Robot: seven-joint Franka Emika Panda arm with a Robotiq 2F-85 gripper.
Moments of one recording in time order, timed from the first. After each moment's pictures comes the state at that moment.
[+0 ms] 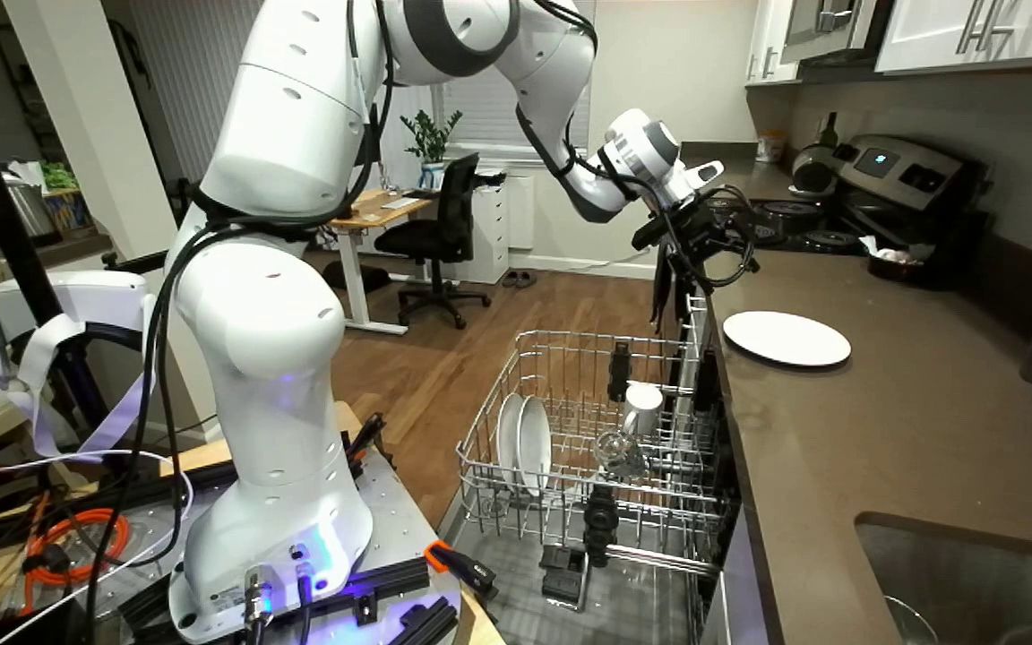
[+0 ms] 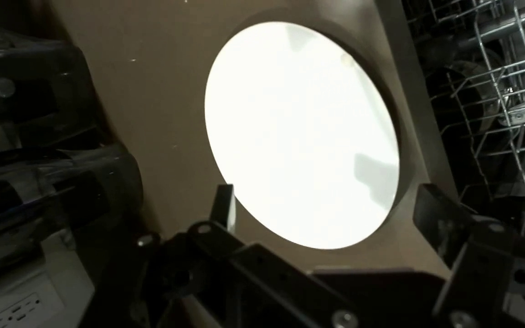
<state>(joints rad) 0.15 0.49 -0.11 -1.69 -0.89 2.28 0.42</state>
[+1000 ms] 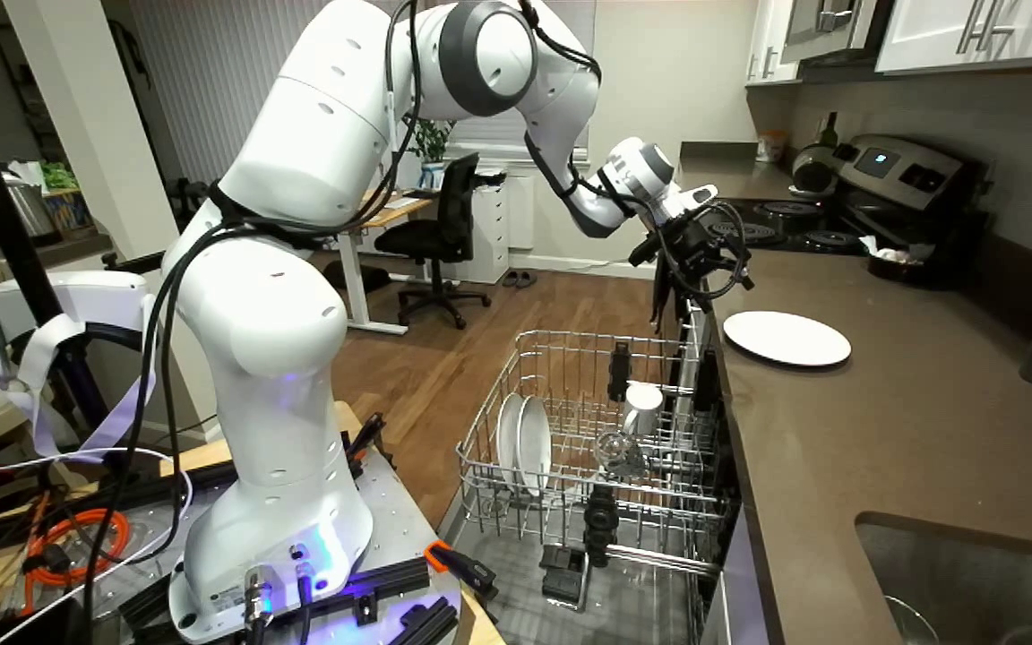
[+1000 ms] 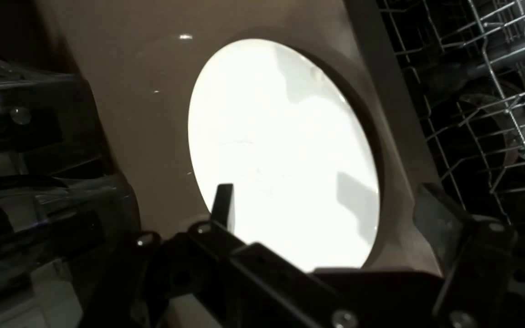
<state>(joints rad) 0.18 0.65 -0.10 -1.54 -0.90 2.11 0.46</state>
